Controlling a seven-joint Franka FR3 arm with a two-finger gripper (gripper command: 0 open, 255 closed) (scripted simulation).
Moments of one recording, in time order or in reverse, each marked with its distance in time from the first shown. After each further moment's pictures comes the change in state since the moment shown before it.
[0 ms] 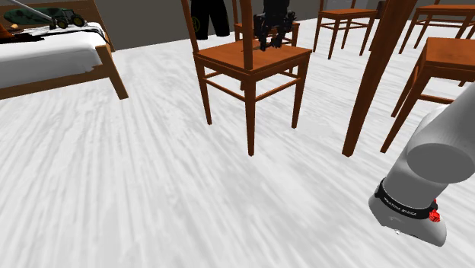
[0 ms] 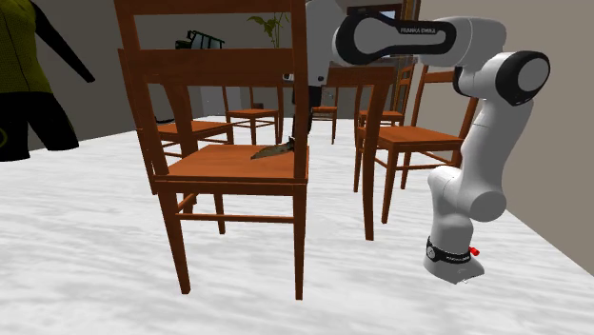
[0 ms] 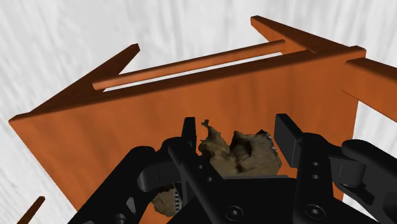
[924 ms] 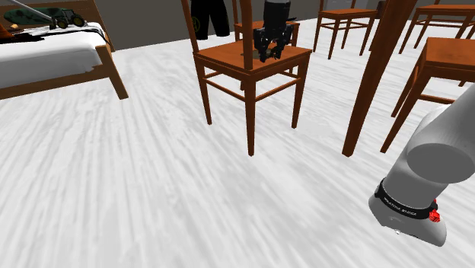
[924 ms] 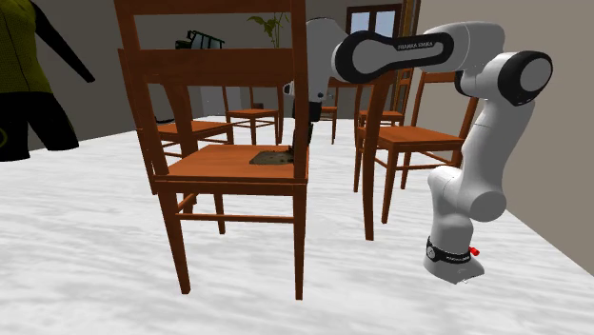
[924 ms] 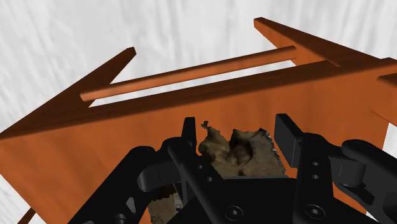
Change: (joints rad) arm 0.000 -0.016 0.000 -0.111 0.000 0.095 0.002
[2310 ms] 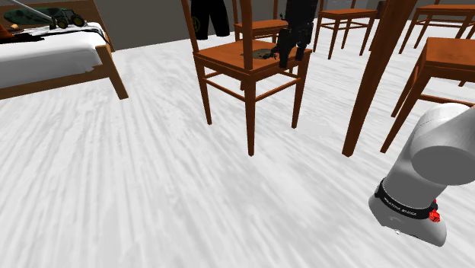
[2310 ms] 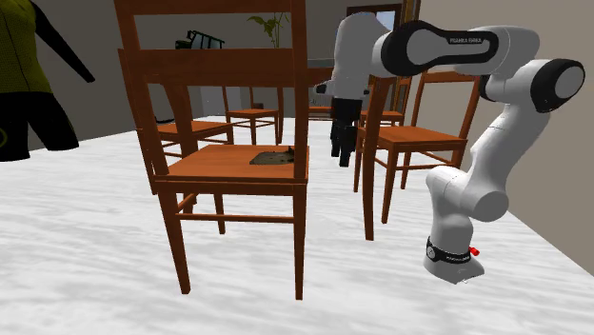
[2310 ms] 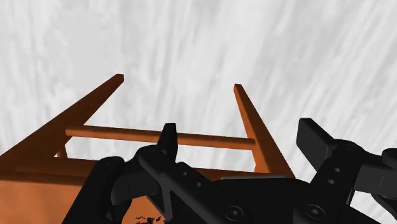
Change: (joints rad) arm 0.085 -0.262 -0.019 -0.199 0.048 -0.118 -0.246
